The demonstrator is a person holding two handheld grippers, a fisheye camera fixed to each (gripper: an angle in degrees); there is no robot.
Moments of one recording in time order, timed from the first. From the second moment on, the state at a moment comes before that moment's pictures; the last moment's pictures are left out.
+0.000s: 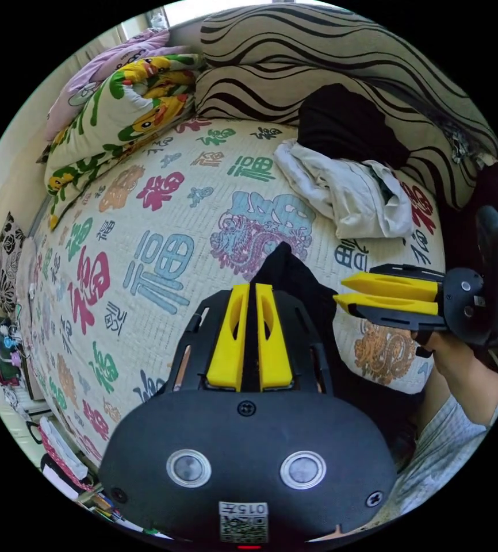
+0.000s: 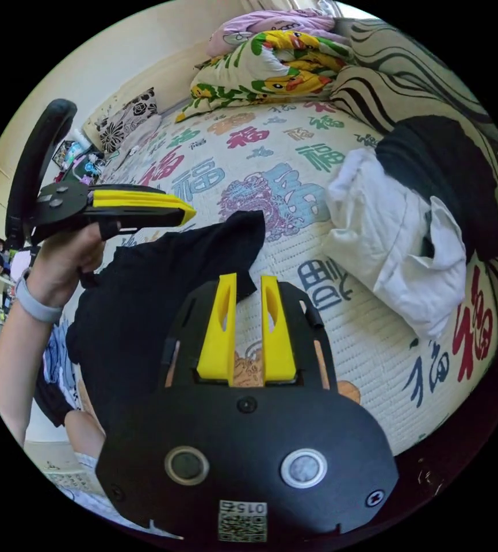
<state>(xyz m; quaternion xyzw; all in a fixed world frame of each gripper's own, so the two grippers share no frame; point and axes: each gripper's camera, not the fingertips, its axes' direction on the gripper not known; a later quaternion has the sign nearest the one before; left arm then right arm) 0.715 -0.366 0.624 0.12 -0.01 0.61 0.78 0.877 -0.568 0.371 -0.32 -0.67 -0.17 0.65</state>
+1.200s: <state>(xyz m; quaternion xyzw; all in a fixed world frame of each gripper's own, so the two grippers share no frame) 0.626 -0.568 0.640 0.14 0.30 0.55 0.77 0.933 -0.652 0.340 -0.21 -0.76 -0.17 0.59</state>
